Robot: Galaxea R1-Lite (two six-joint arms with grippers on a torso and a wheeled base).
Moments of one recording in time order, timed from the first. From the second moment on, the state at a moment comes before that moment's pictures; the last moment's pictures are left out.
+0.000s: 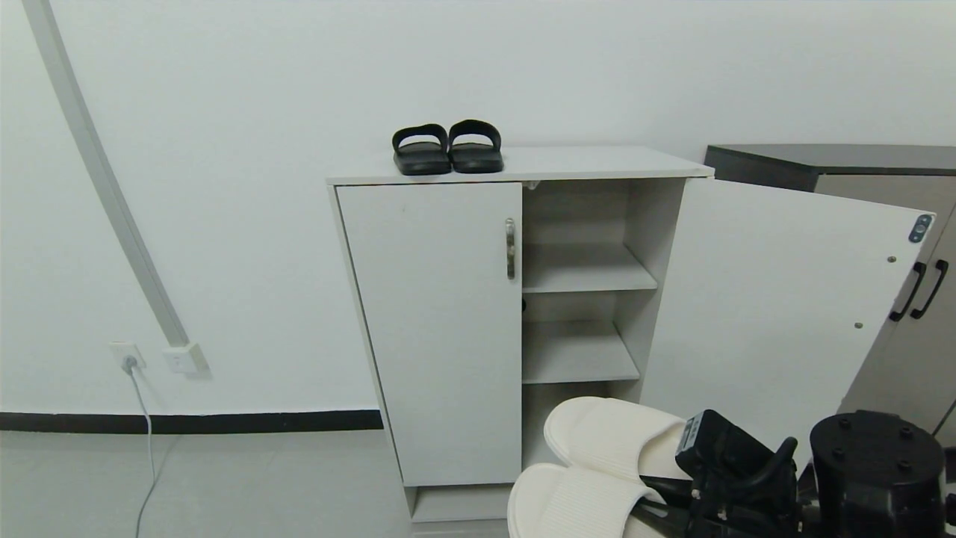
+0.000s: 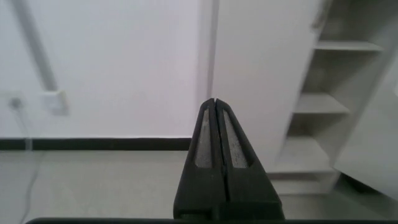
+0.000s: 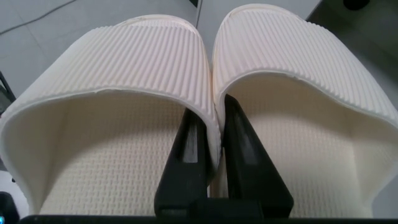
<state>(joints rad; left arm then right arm) -0.12 0.08 0.00 -0.06 0.06 -0.01 0.82 1.60 -0.28 -0.92 0.06 -0.15</state>
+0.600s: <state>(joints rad) 0.00 0.01 0.00 0.01 -0.05 0.05 0.82 1.61 -0.29 -0.92 0.02 -0.15</state>
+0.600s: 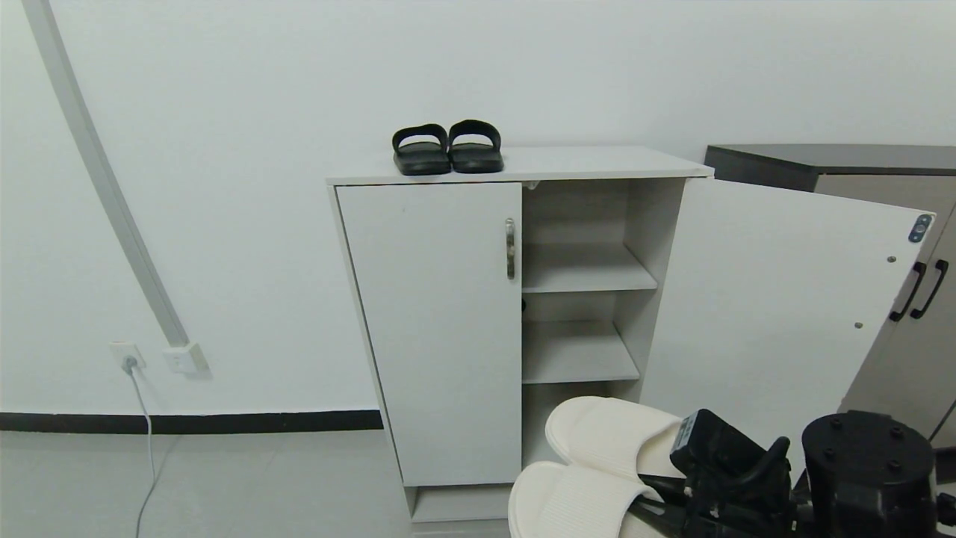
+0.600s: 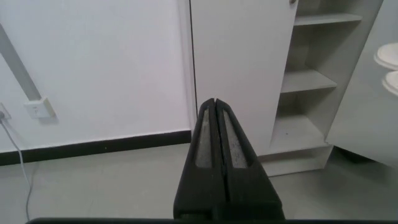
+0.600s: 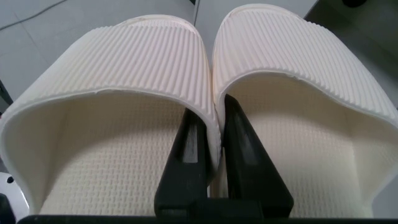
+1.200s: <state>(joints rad) 0.00 0.00 0.00 0.01 -0.05 0.04 0.92 1.88 -0.47 -1.14 -0.42 0.09</state>
